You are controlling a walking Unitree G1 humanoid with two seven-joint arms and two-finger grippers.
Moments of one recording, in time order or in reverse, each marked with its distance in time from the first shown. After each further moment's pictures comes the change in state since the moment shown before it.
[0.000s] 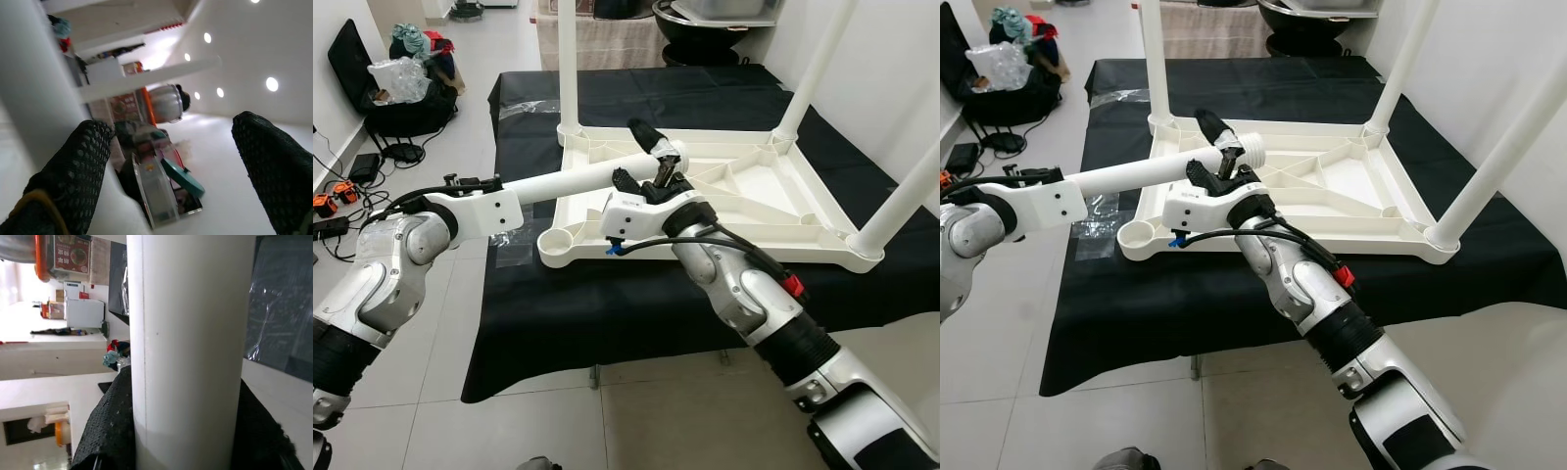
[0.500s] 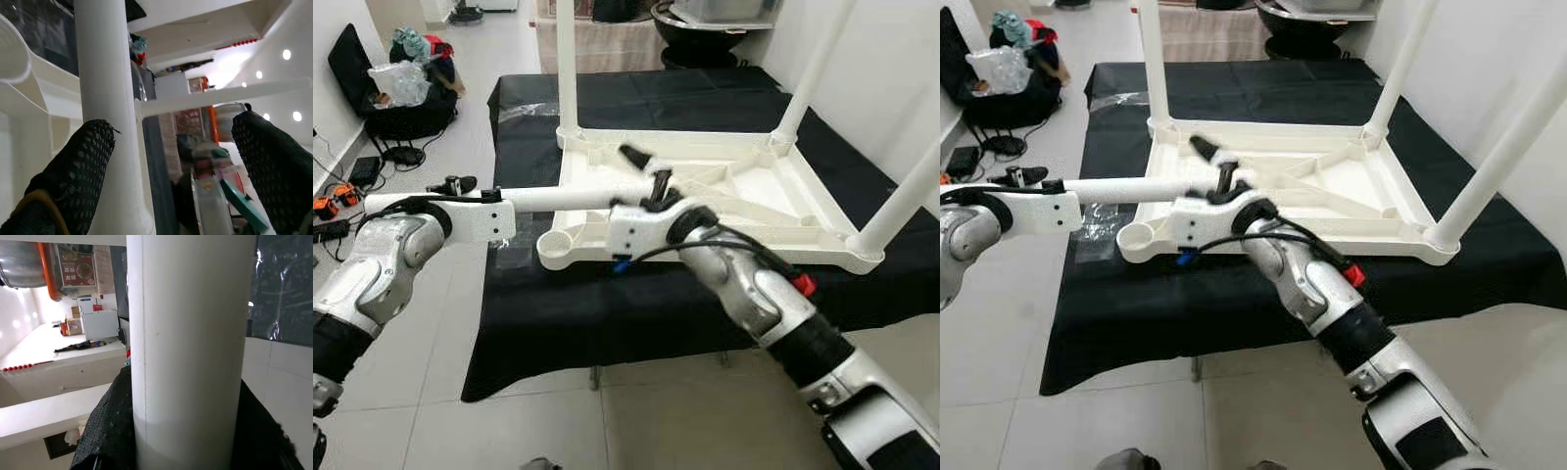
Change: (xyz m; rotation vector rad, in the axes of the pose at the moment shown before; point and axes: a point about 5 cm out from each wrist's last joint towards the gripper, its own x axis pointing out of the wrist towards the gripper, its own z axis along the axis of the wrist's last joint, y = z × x) left arm 0.012 -0.008 -0.011 0.180 -0.025 -0.007; right arm -0.011 0.023 0.013 0.049 -0.101 0.357
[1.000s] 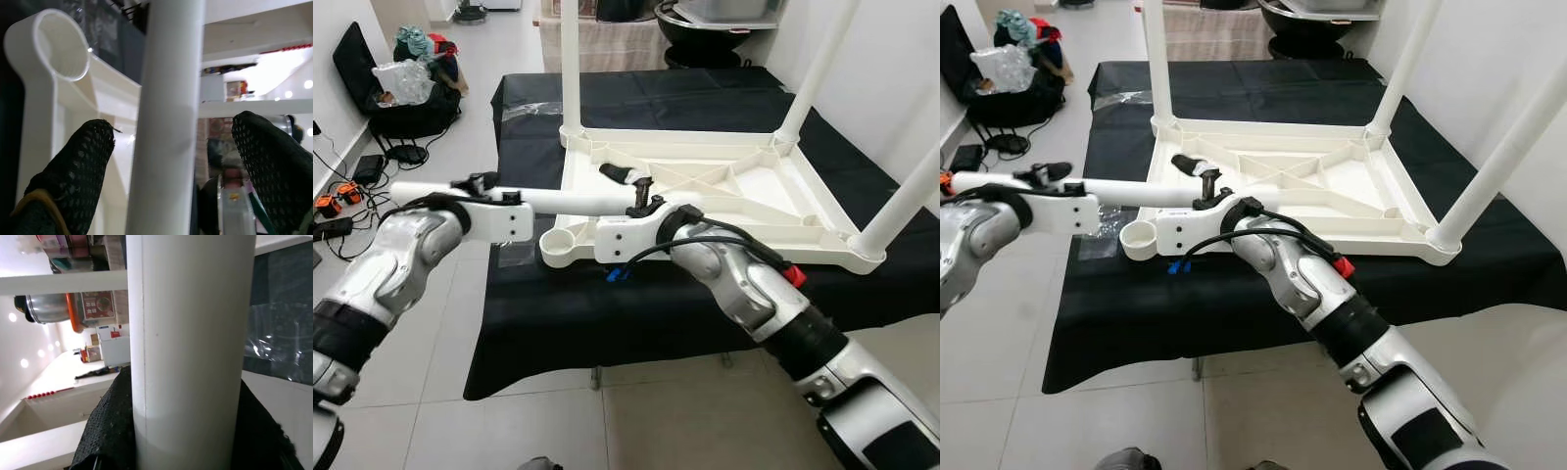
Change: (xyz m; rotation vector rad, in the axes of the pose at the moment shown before) left arm 0.011 0.010 0.020 0.055 -0.103 0.060; right arm 0.007 0.005 0.003 -0.033 0.035 0.221
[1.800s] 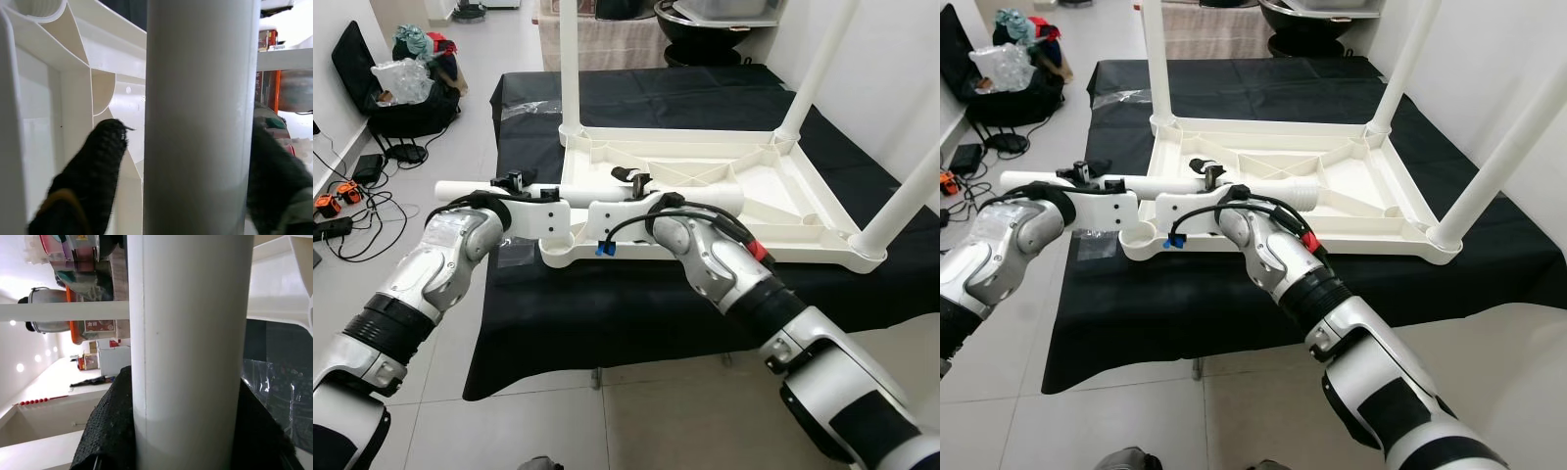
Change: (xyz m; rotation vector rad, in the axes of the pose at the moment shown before) left arm 0.017 -0.002 0.040 -0.074 -0.076 0.025; right arm 0.033 -0.007 -0.016 0.063 0.212 0.047
